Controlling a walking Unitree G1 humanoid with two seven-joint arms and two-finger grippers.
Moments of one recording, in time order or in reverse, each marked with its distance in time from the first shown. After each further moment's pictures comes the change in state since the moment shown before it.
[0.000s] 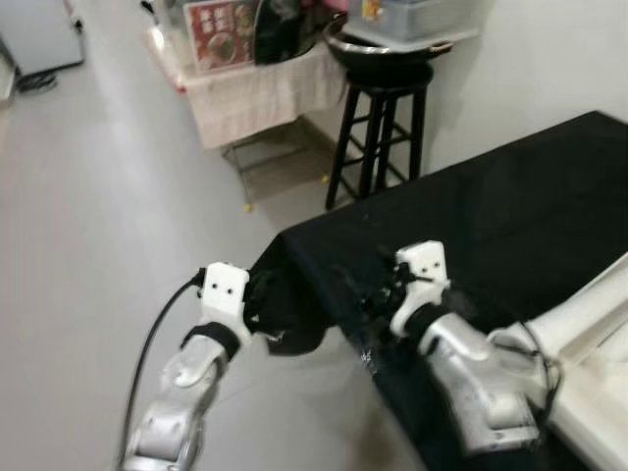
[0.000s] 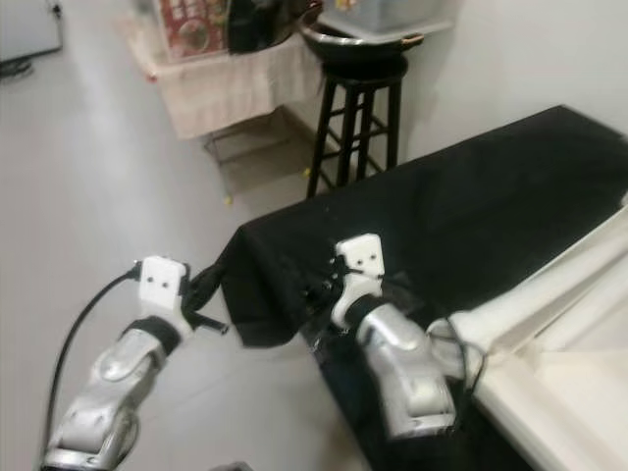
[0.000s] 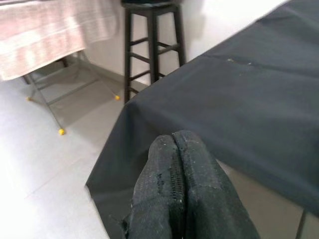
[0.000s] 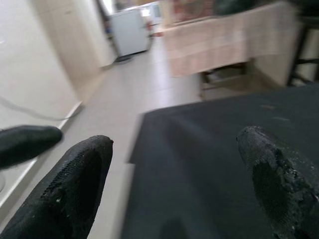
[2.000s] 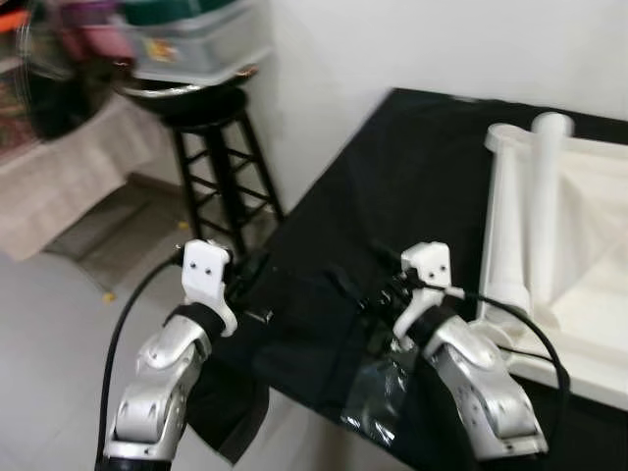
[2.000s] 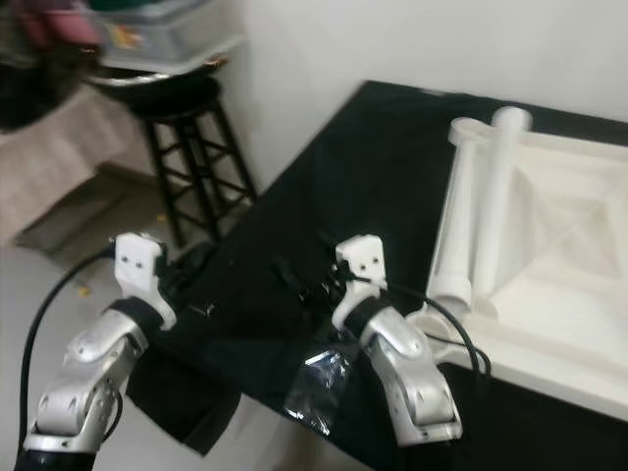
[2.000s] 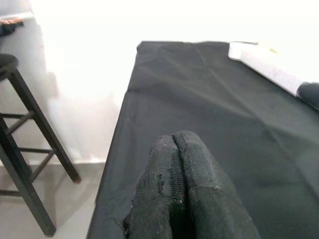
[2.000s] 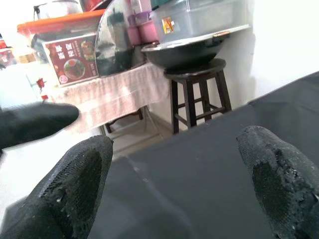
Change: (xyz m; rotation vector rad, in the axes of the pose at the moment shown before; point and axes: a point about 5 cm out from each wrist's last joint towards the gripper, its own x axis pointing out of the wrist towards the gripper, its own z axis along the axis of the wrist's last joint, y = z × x) left arm 0.004 0.012 0.039 -0.017 -0.133 -0.111; right arm -0.009 0.006 0.022 -0.014 -0.141 0.098
